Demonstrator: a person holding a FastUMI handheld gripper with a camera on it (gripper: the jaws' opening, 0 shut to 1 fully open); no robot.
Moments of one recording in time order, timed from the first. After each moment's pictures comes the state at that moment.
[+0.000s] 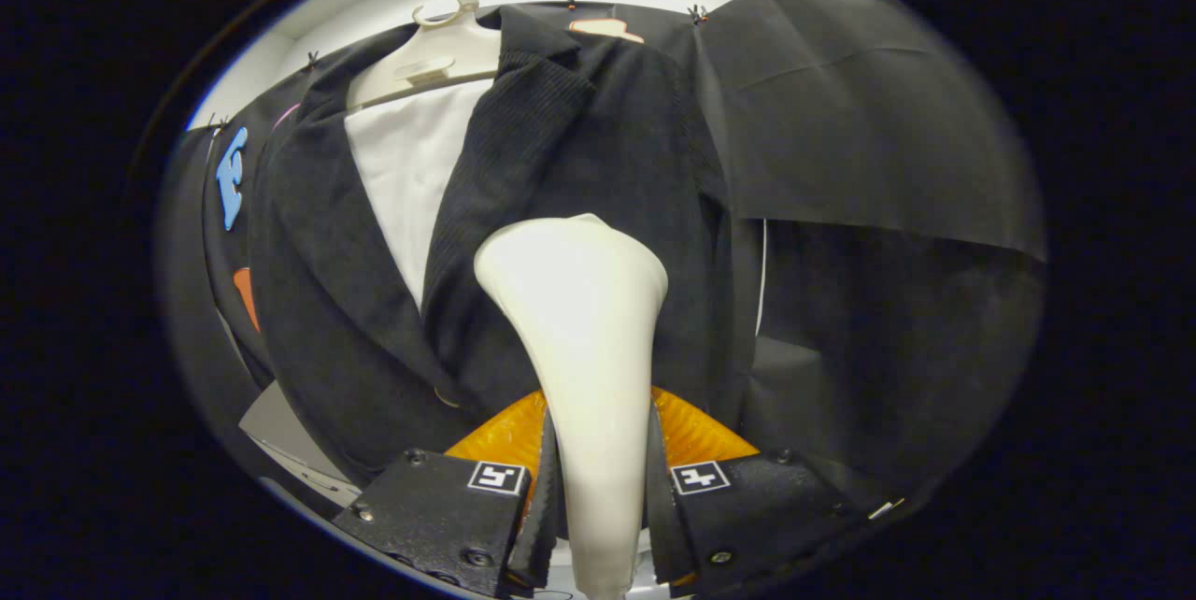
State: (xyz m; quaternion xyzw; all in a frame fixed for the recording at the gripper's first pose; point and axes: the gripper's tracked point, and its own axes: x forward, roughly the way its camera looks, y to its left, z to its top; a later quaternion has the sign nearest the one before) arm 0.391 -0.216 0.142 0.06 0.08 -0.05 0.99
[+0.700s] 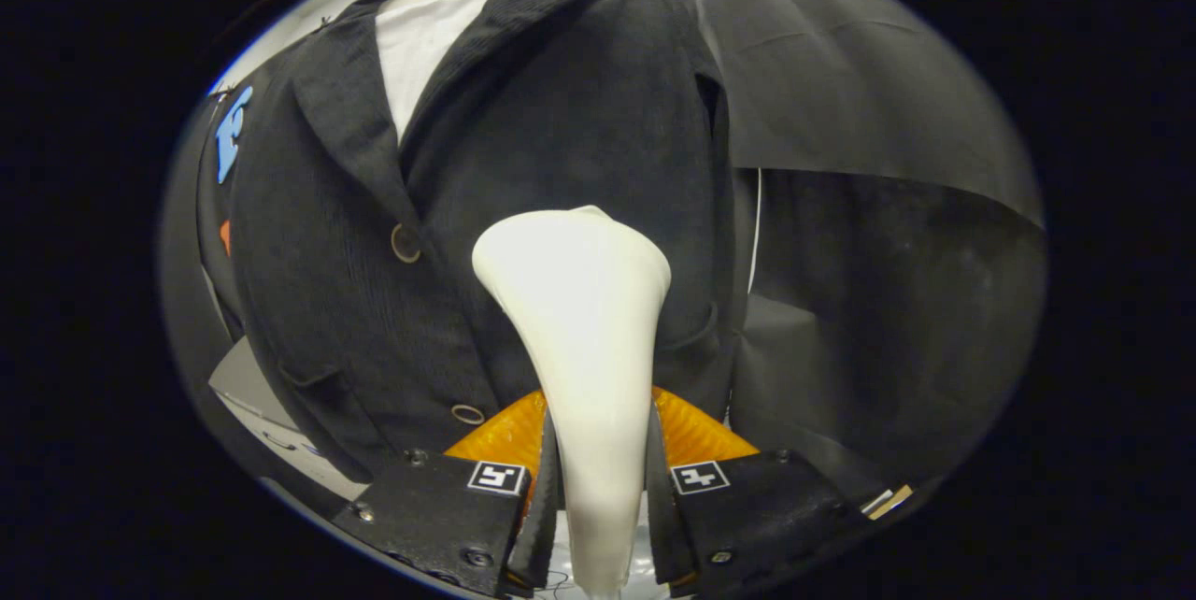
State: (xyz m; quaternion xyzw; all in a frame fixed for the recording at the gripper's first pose) arm 0.394 -0.219 0.042 0.04 0.13 -0.07 0.99
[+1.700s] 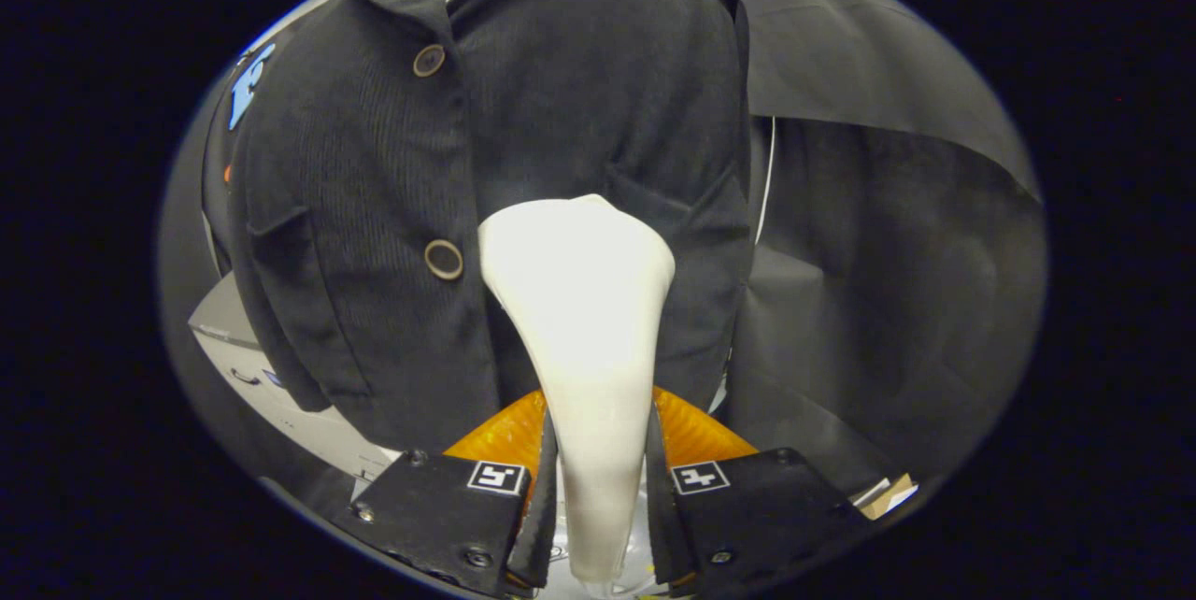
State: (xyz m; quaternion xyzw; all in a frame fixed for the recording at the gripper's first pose) arm 0.389 -0.222 0.017 0.01 0.20 -0.07 0.98
